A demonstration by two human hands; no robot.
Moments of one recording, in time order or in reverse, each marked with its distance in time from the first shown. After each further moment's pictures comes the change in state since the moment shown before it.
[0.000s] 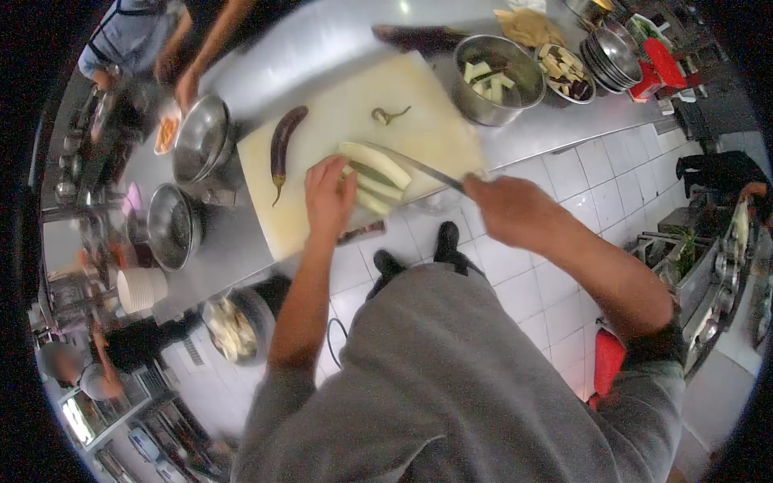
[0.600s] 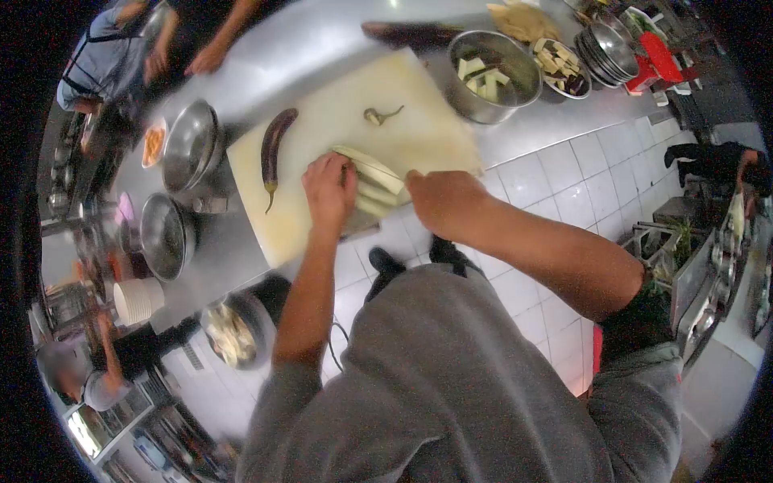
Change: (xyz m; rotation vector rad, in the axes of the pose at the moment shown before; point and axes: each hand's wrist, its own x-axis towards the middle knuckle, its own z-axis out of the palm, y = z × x) left_hand 0.011 -0.012 0.029 0.086 -0.043 -0.056; right_hand 0.062 -0.042 0.017 -0.011 0.031 -0.085
